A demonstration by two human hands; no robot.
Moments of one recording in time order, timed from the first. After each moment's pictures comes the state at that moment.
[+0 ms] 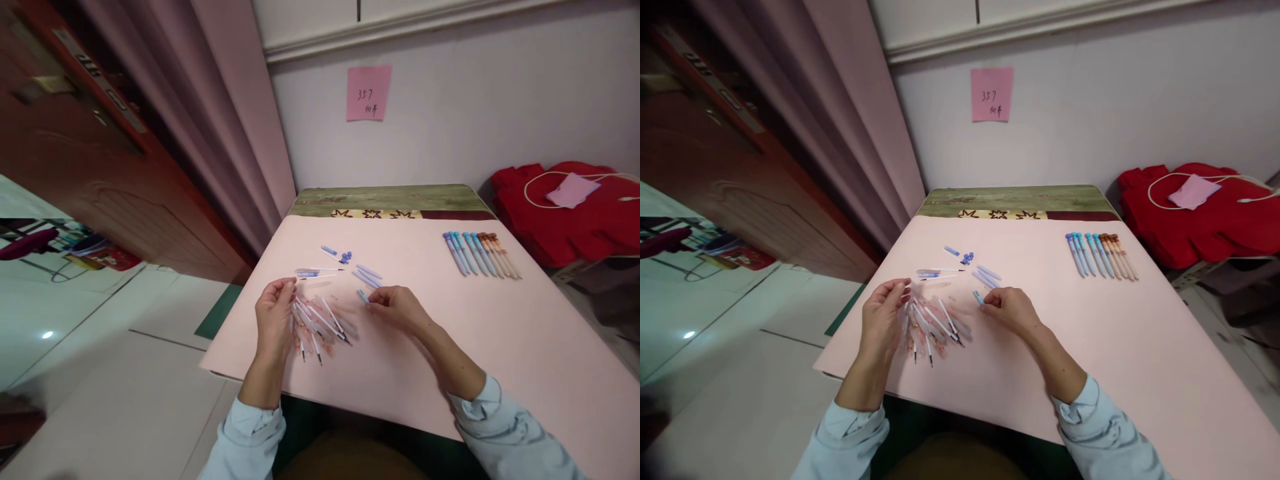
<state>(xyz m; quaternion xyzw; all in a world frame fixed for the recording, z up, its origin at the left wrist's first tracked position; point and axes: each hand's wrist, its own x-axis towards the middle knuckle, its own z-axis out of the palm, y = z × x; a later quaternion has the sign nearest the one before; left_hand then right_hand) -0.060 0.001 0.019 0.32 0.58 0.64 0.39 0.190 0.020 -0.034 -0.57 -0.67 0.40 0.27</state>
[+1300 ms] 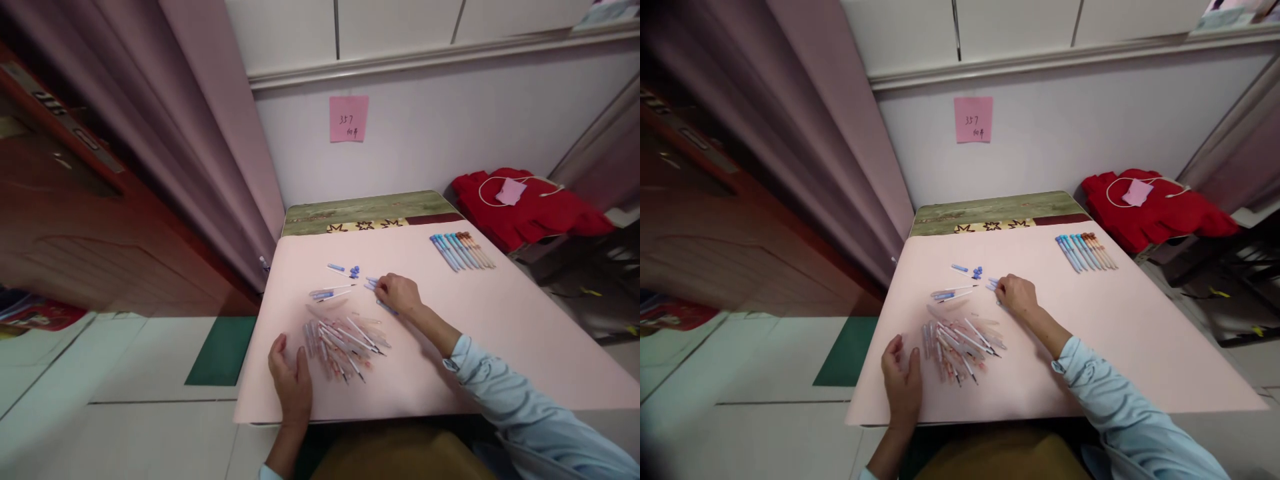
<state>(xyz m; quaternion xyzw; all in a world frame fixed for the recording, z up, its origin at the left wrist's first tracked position) -0.160 -0.037 -0.059 0.54 0.65 0.51 0.17 0.139 0.061 -0.023 -0.72 -0.68 0.08 0.09</state>
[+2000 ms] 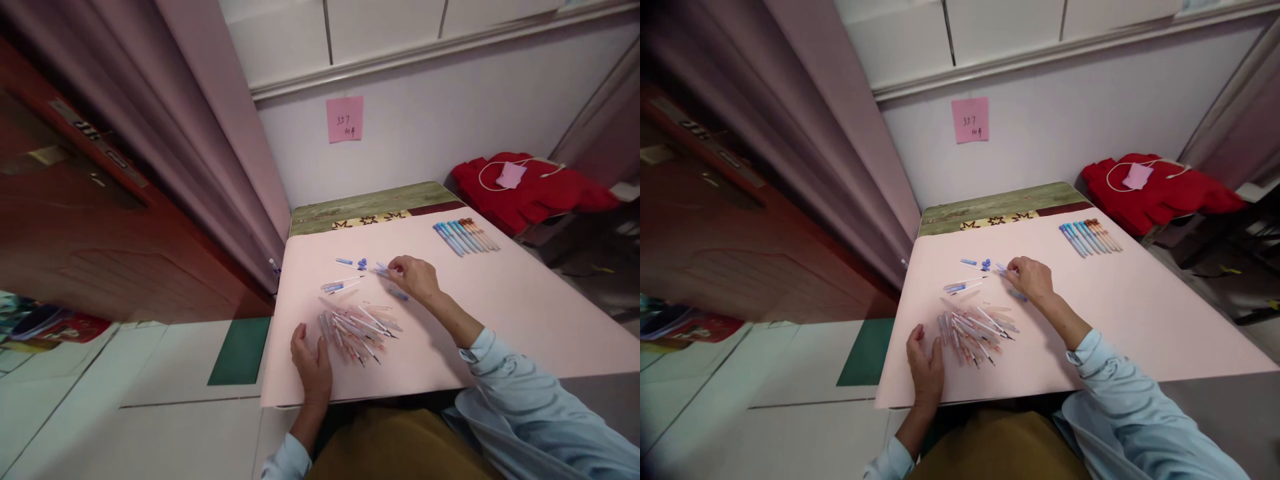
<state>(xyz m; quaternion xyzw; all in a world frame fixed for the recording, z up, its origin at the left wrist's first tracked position) -0.168 -0.038 -0.071 0.60 0.62 0.48 0.17 0.137 0.041 0.010 -0.75 -0.62 0.05 0.21</state>
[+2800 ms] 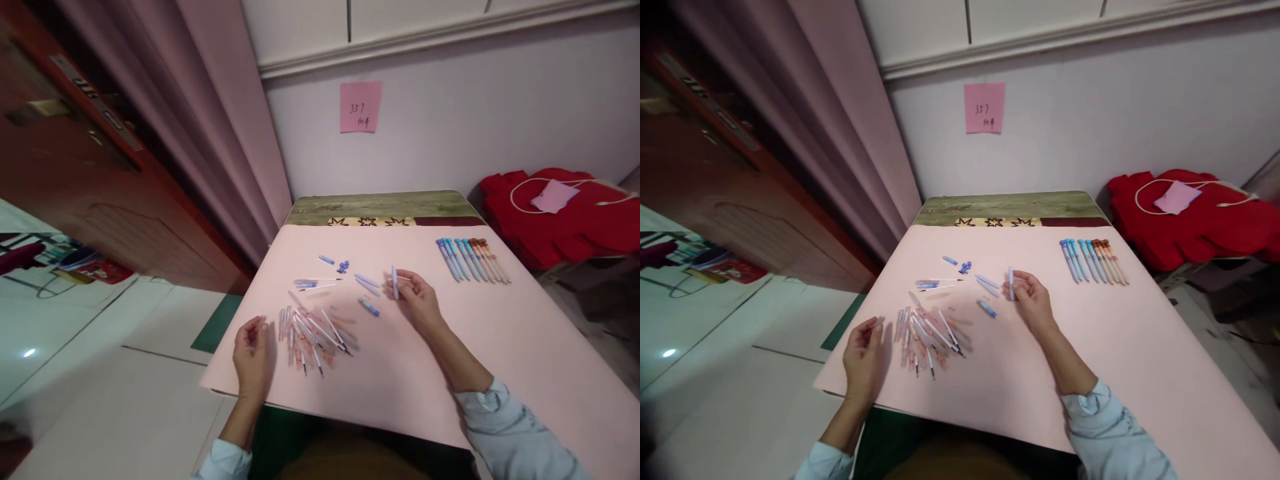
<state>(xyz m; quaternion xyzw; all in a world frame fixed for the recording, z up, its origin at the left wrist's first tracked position) -0.142 -0.029 -0.054 0.41 0.70 0.55 0.19 0.214 0.040 -0.063 -0.47 -0.37 0.51 0.62</state>
